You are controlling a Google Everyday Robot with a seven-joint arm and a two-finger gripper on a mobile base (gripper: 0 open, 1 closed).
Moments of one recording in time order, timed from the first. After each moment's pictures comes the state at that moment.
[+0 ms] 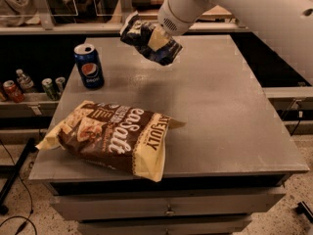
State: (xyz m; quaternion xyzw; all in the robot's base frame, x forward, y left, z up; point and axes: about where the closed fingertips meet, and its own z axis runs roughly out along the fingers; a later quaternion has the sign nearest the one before) arm 0.694 -0.037 0.947 -0.47 0.81 0.00 0.36
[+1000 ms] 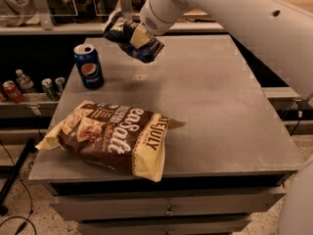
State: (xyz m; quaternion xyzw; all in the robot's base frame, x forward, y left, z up) arm 0.713 0.016 0.945 -0.47 0.79 0.04 0.38
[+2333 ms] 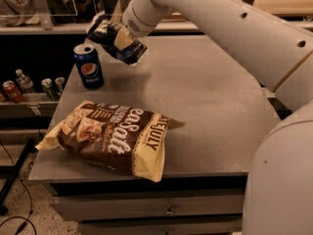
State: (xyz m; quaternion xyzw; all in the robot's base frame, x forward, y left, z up) arm 0.730 0.068 0.930 -0.49 0.78 0.07 0.38
